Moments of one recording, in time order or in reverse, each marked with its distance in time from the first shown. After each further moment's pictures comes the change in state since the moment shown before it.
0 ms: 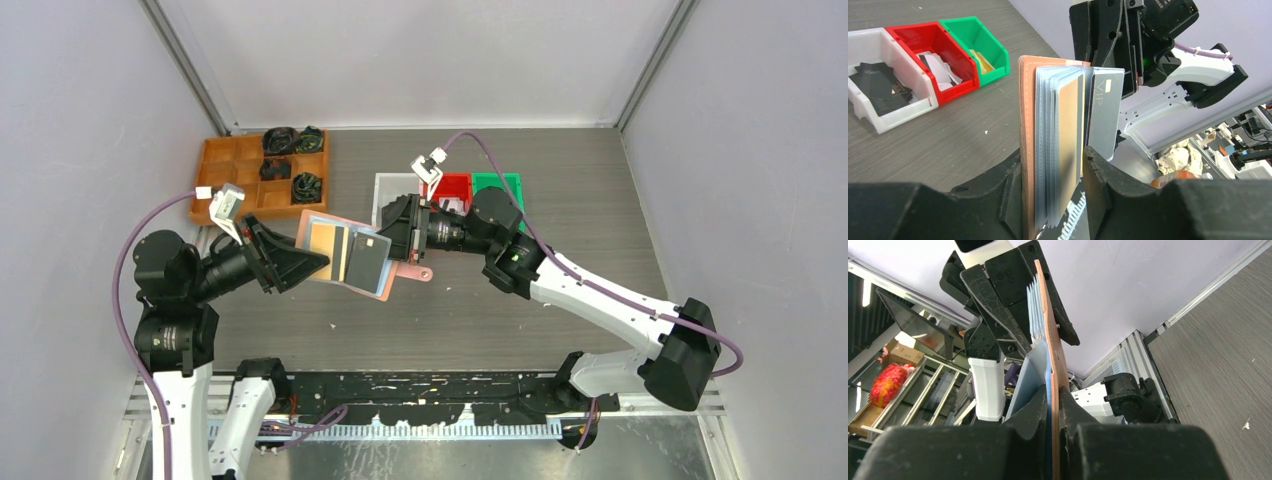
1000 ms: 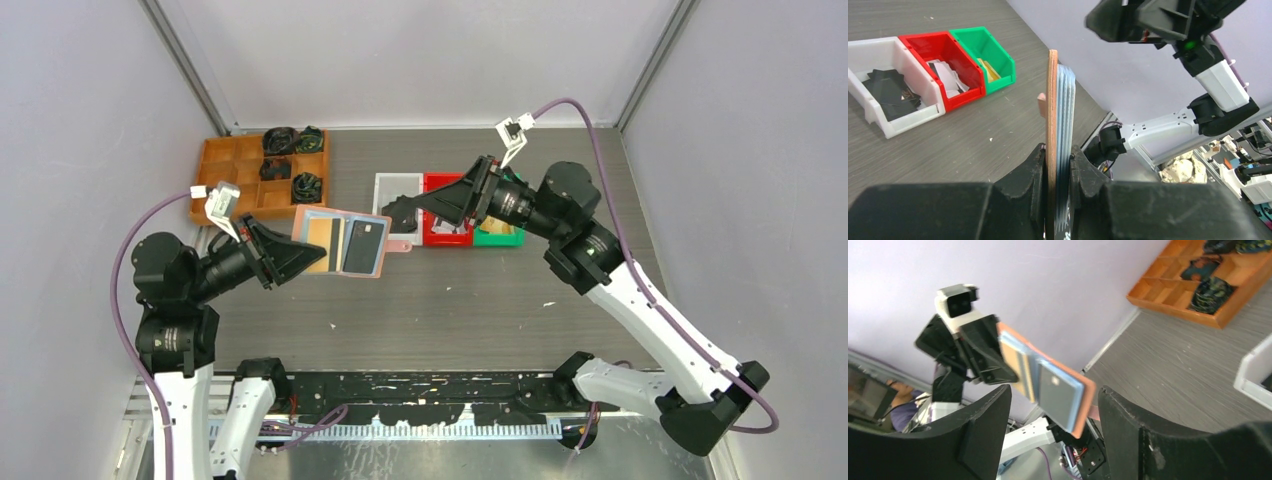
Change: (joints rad) left arm 0.003 -0.005 -0.012 0.054 -0.028 -0.051; right arm -0.246 -0.202 0.119 -0.410 0.111 -0.206
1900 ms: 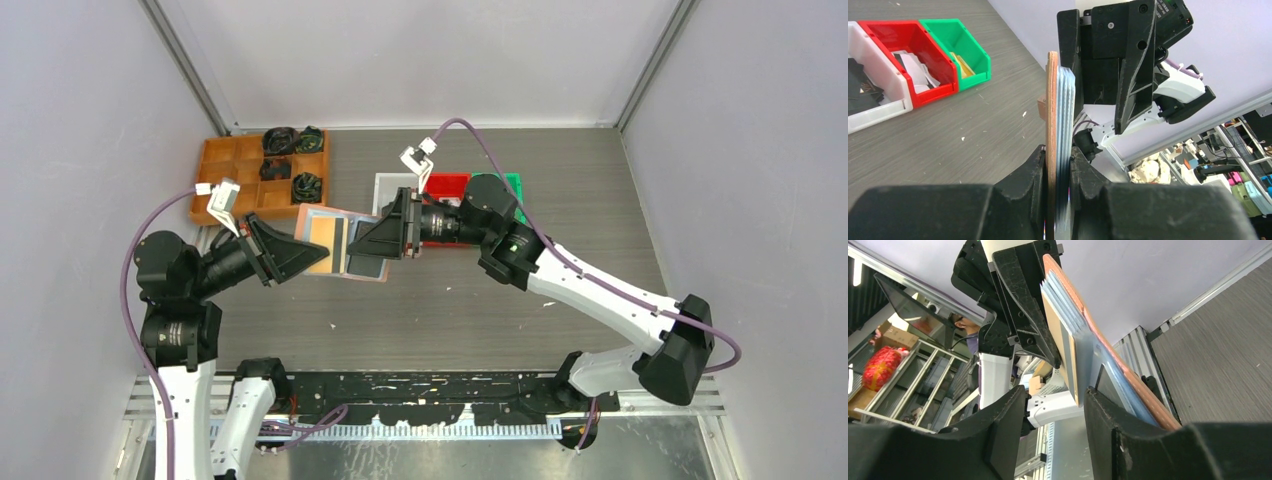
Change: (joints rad) left arm 0.000 0.003 -0.036 0.100 0.044 -0.161; right arm 0.261 0.233 0.010 0.290 -0.154 0.147
